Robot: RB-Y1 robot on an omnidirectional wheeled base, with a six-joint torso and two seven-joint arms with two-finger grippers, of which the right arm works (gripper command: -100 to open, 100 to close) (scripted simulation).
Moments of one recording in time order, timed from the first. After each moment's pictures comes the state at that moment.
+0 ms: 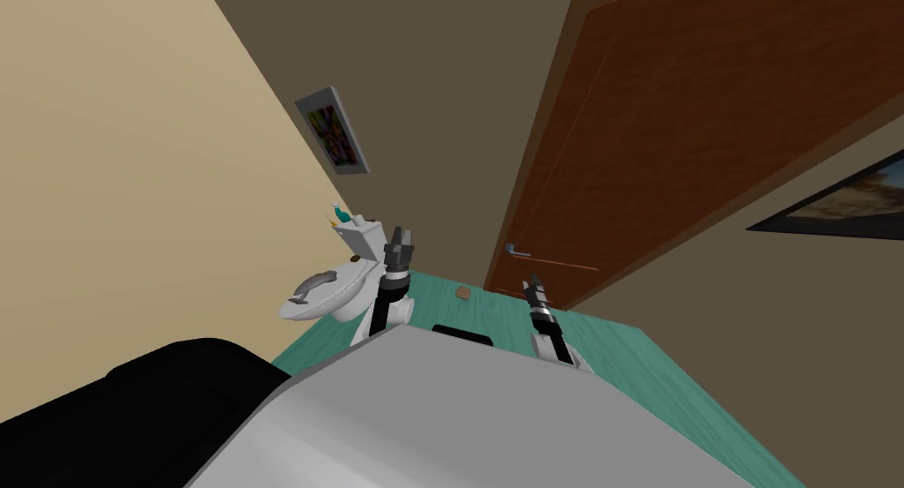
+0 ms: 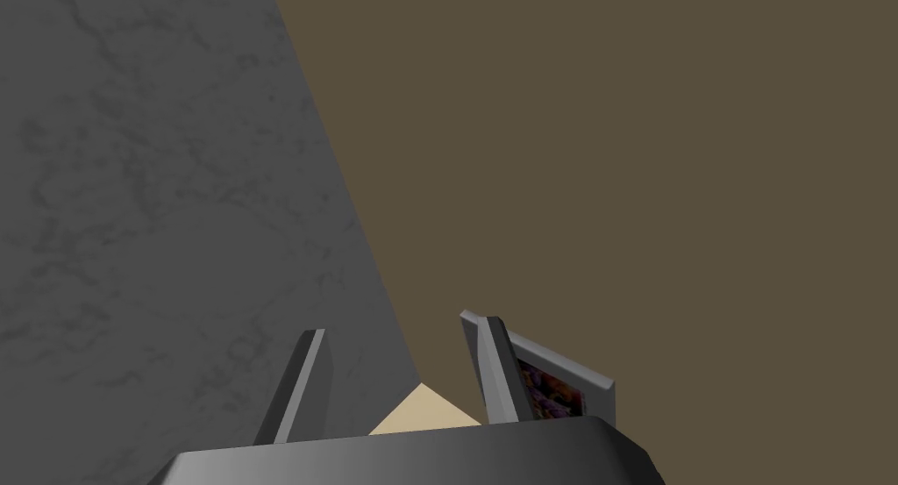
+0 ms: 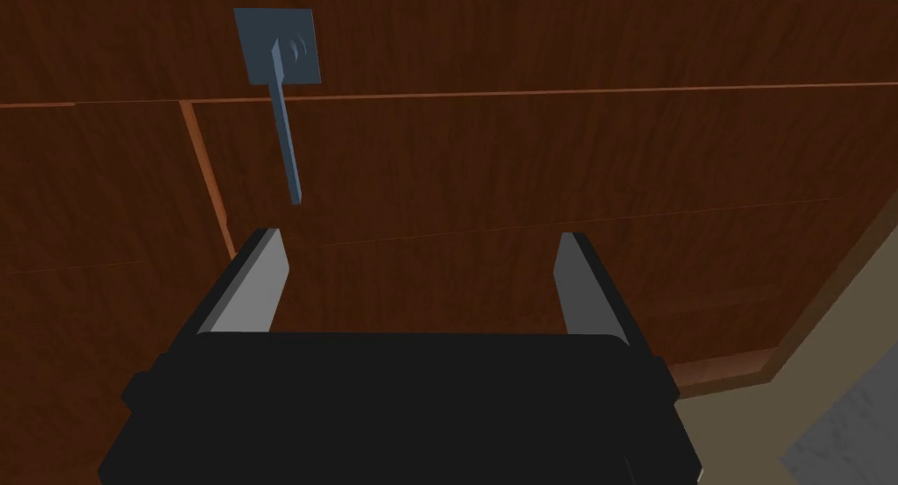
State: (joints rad) arm 0.05 -0.23 -0.07 -0.97 -0.05 -0.82 -0.18
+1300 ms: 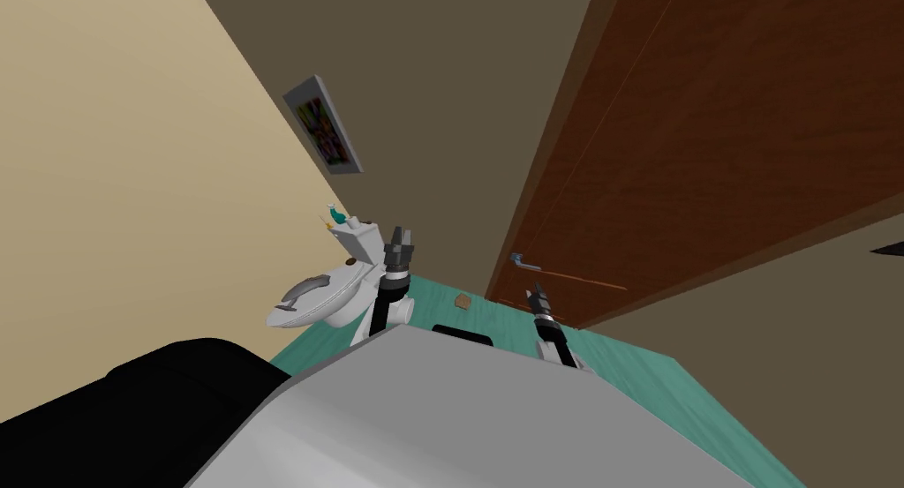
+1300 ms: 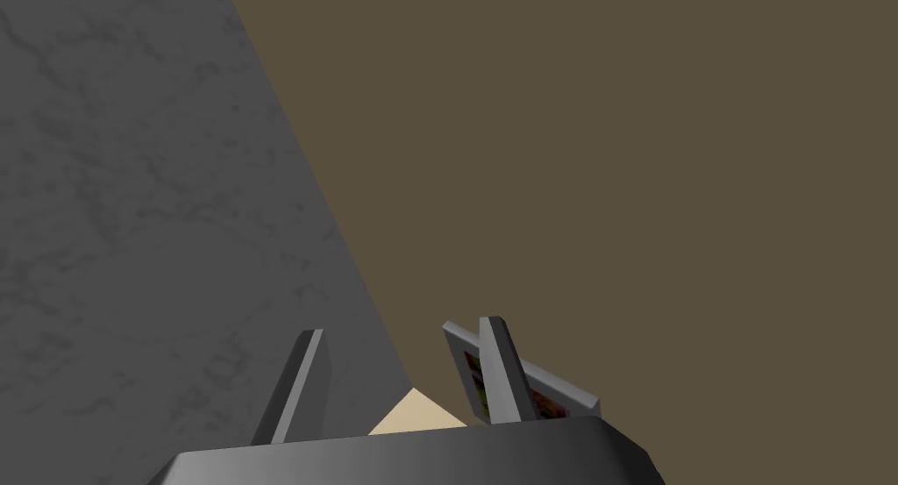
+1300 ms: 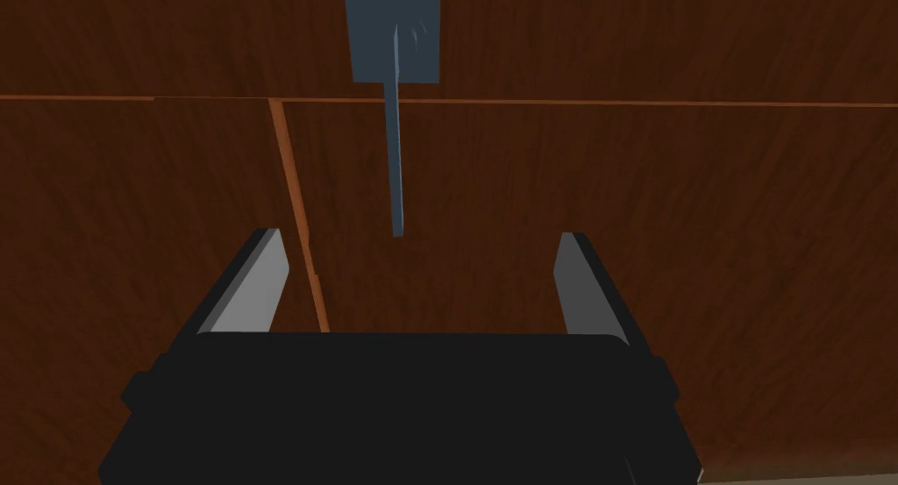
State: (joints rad) arm -0.07 -0.28 -0.08 -0.64 -0.07 -0.88 -0.22
